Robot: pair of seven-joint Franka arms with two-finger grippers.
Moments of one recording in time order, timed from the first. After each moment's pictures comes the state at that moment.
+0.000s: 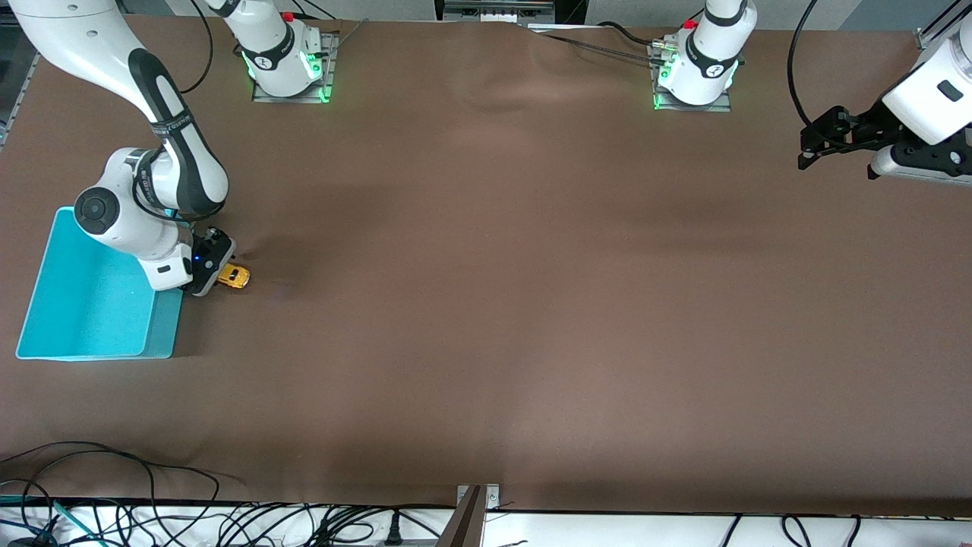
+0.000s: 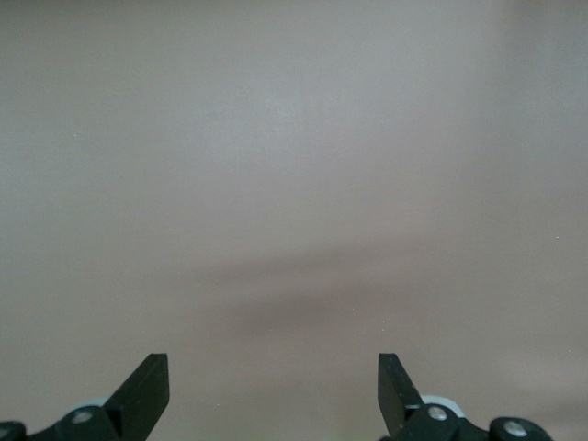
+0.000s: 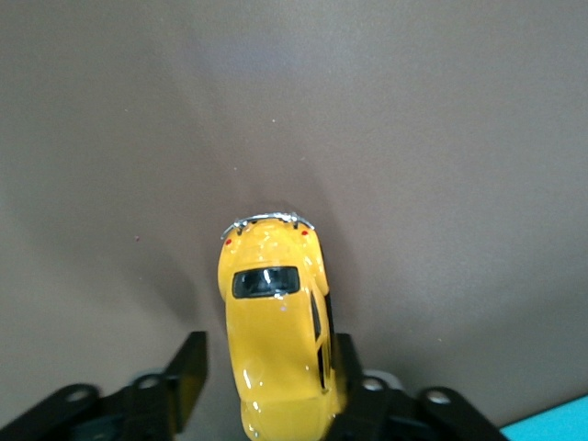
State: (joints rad) left arm -0.05 -0.03 -0.03 -1.57 -0.02 1.49 0.04; right arm -0.04 0.41 -0.06 -2.19 -0.01 2.54 -1.22
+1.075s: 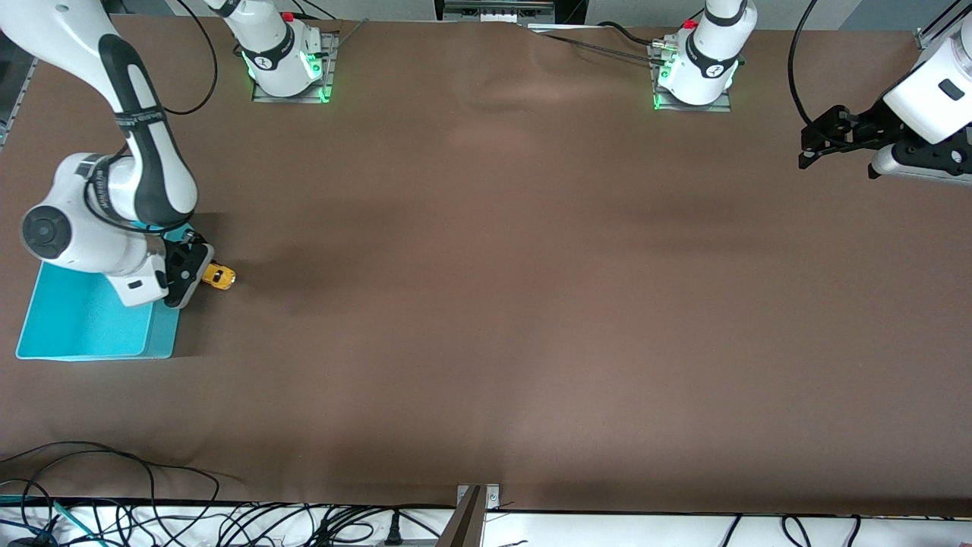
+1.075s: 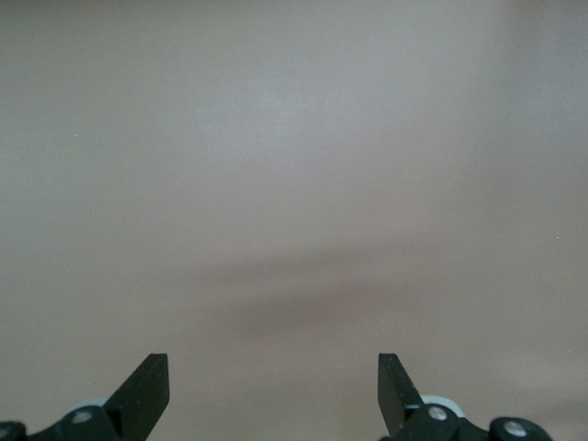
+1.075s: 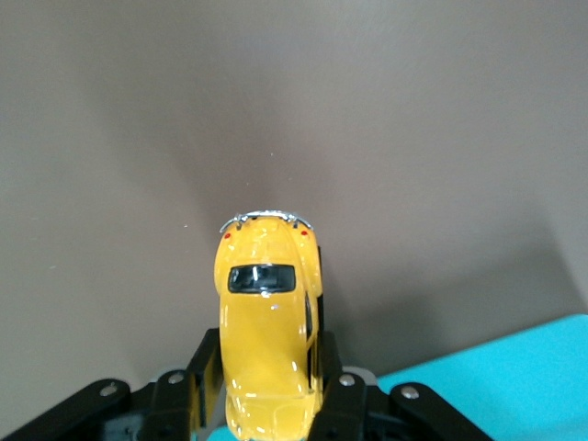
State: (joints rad) left arm -0.05 -0.03 -0.03 -1.57 -0.02 1.49 0.04; right arm -0.04 0.39 -0.05 -1.88 -0.01 2.09 -1.23
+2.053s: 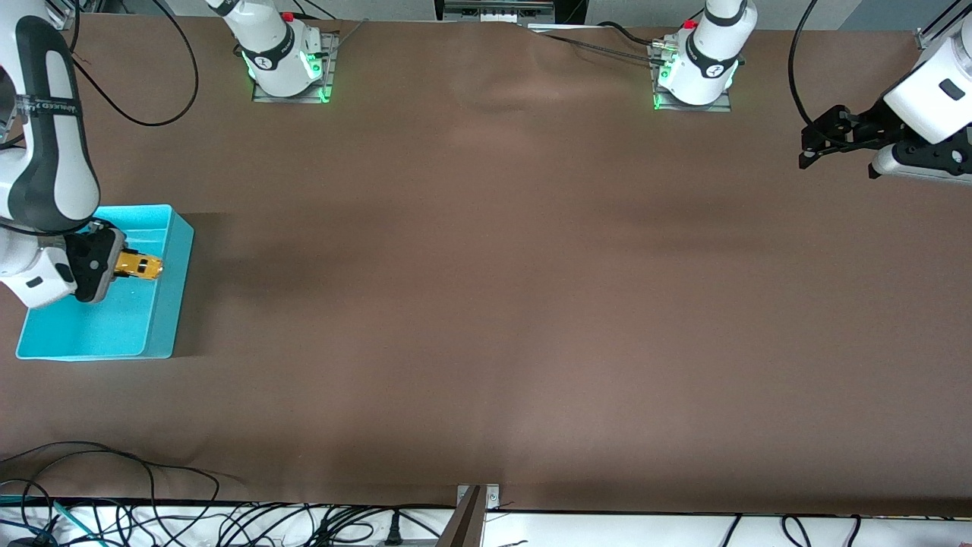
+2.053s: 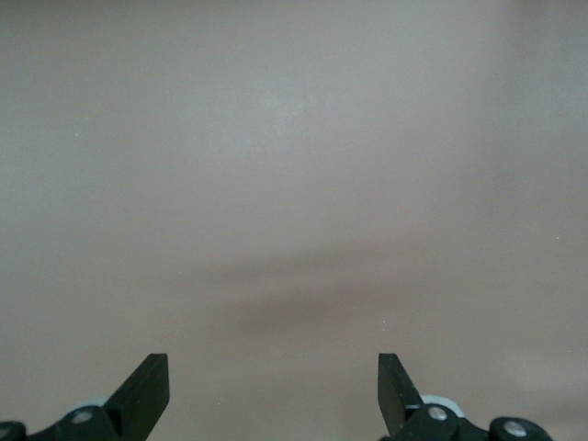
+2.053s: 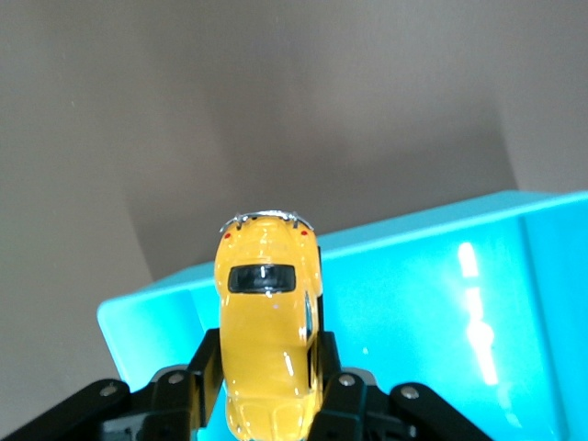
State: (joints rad) left arm -0.05 -0.03 -0.03 -1.57 -0.02 1.49 0.04; right arm -0.16 0.41 -0.11 -1.72 -0.05 1.93 -1.58
